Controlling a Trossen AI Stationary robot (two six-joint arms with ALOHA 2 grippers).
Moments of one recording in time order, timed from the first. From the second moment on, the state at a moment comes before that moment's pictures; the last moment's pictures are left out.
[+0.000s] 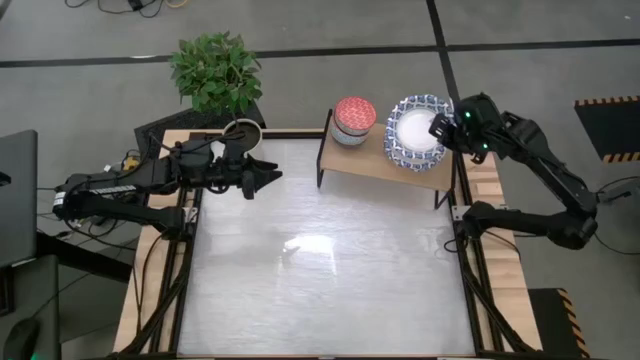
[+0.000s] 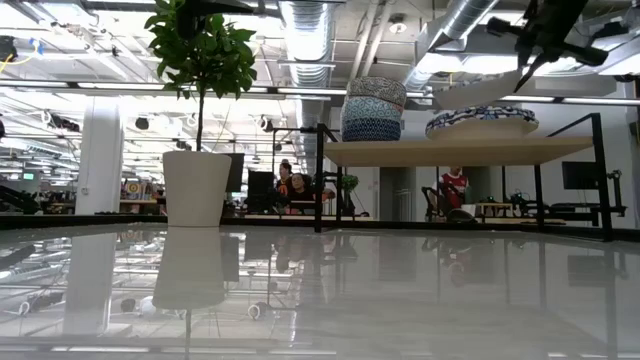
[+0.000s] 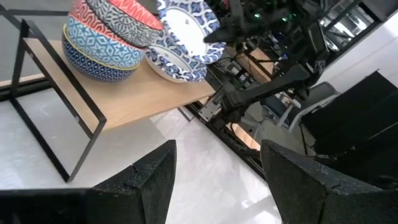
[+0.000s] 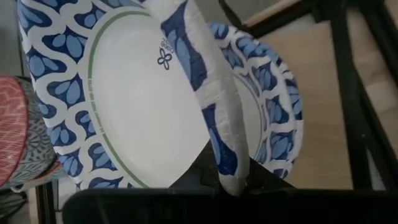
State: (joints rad) left arm 0.15 0.93 0.97 -0.20 -0.10 -0.69; right arm -0.84 0.94 1.22 -1.16 0.11 1.10
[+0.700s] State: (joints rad) left arm 0.15 0.94 0.97 -0.21 -0.02 -0.70; right arm -0.97 1.08 1.22 -1.18 -0.08 0.92
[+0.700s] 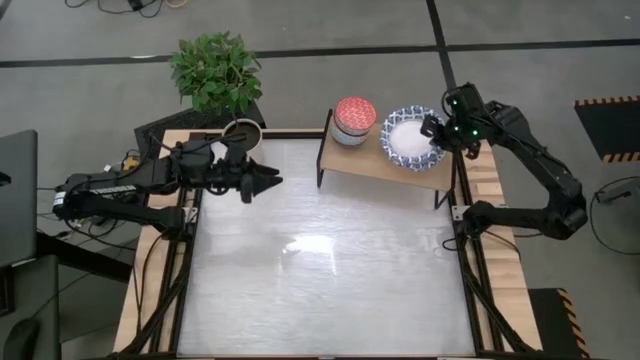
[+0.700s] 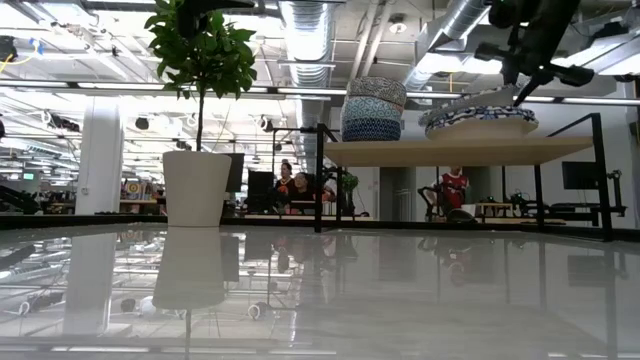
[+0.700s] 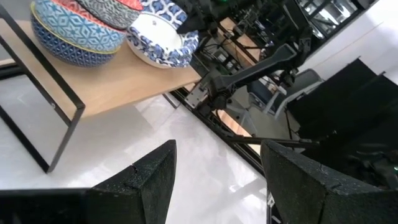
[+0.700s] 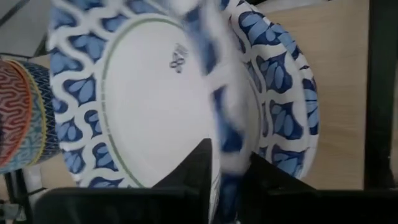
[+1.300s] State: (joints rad) left arm 0.15 0.94 0.97 -0.20 0.02 -0.69; right arm -0.97 1.02 1.22 -1.23 -0.01 0.89
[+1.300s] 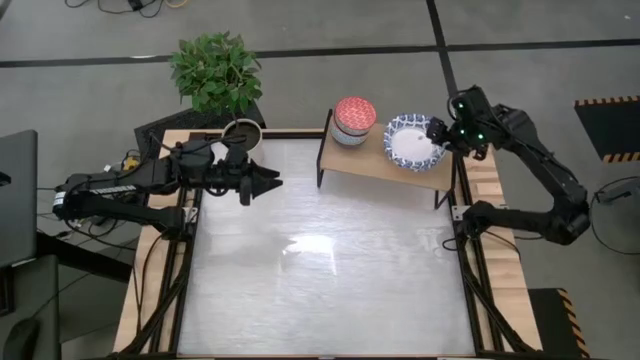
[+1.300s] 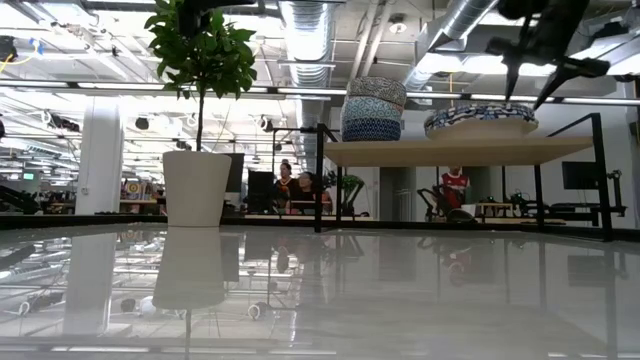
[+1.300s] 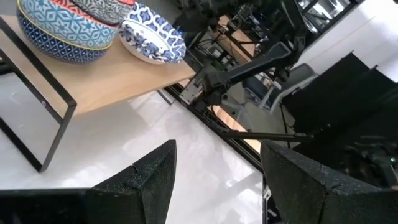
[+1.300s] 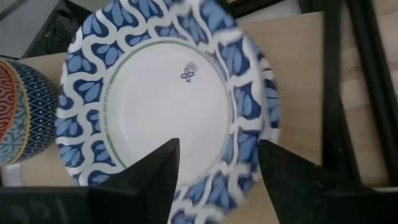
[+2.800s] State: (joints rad) left arm 0.46 0.51 0.38 0.35 0.67 -0.47; right arm 0.03 0.11 0.34 0.02 -0.22 0.29
